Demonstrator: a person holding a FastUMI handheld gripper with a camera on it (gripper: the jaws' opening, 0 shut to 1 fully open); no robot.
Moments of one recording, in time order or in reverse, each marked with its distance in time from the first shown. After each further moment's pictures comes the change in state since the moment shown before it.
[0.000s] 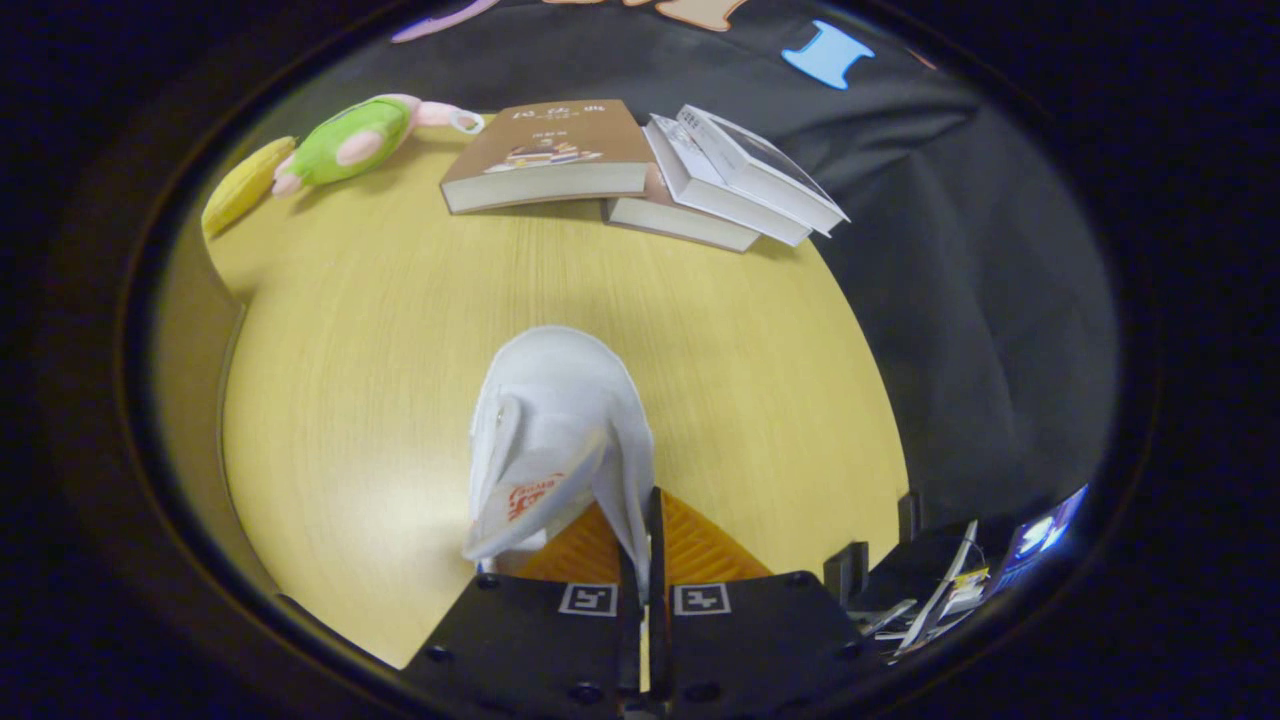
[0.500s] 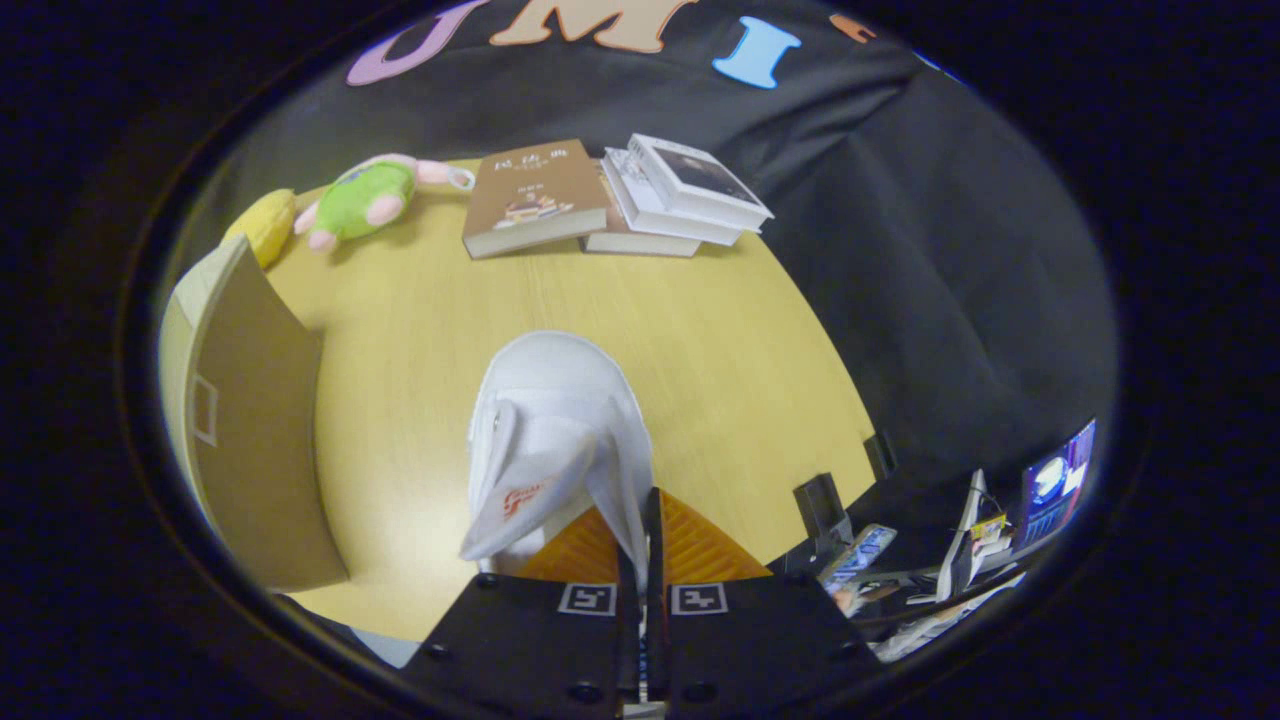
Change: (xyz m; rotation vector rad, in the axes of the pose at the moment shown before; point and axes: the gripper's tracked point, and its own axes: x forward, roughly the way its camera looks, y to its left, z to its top) arm -0.132 -0.018 0.000 0.151 -0.067 -0.008
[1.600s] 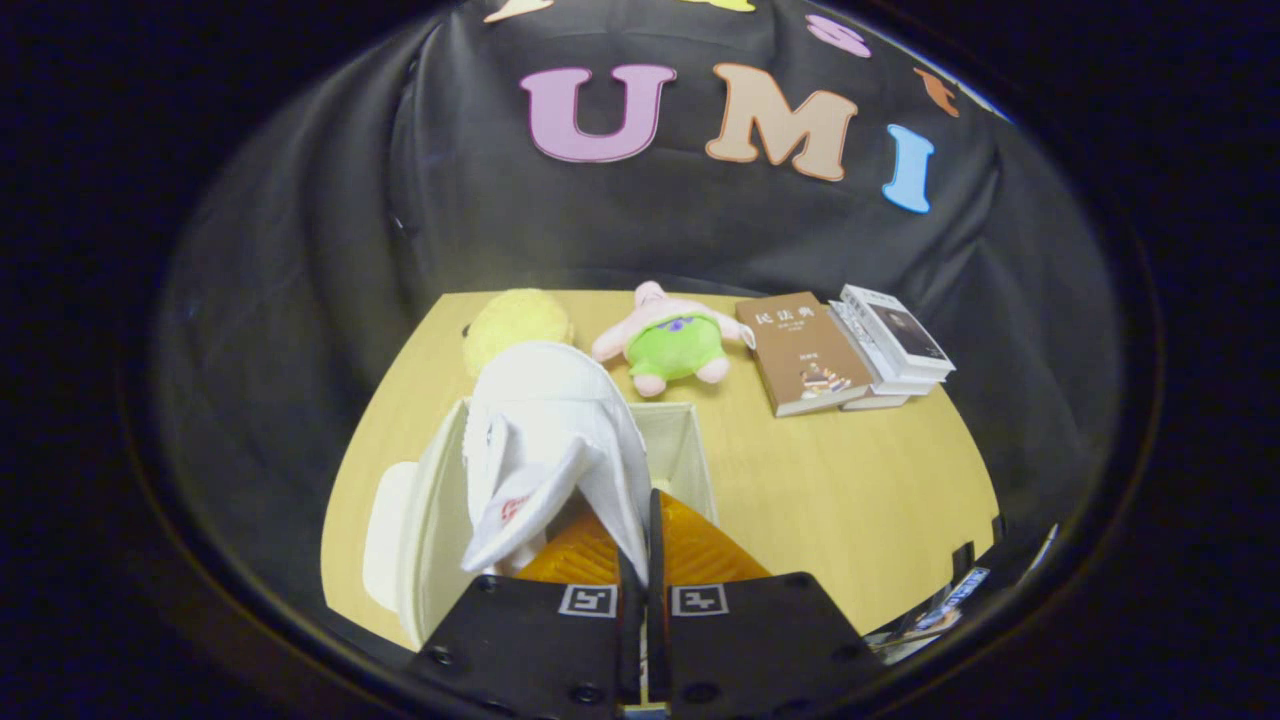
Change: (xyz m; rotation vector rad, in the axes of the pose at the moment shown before) arm -0.125 0.279 0.078 -0.073 -0.239 0.374
